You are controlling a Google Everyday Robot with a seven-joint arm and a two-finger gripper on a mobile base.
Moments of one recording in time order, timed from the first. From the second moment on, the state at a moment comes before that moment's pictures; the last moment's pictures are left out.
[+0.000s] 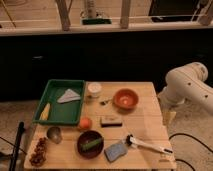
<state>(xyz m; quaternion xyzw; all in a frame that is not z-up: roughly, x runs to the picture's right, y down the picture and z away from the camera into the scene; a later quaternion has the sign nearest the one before) 0.291 0.109 0.682 -0.28 0.02 0.03 0.96</state>
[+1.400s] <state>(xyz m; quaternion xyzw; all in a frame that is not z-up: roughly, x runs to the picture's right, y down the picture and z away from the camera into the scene) 0.221 0.133 0.705 -0.29 0.00 -0.05 0.95</state>
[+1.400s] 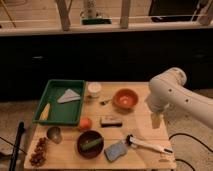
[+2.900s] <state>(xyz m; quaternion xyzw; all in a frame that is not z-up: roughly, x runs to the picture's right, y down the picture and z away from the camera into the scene) 0.148 0.165 0.774 -0.29 -0.08 -0.10 0.95</state>
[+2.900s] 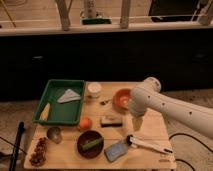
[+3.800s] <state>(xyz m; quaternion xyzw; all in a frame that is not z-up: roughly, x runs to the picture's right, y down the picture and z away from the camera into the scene) 0.120 0.184 0.814 -0.29 -0.11 -0.07 0.95</state>
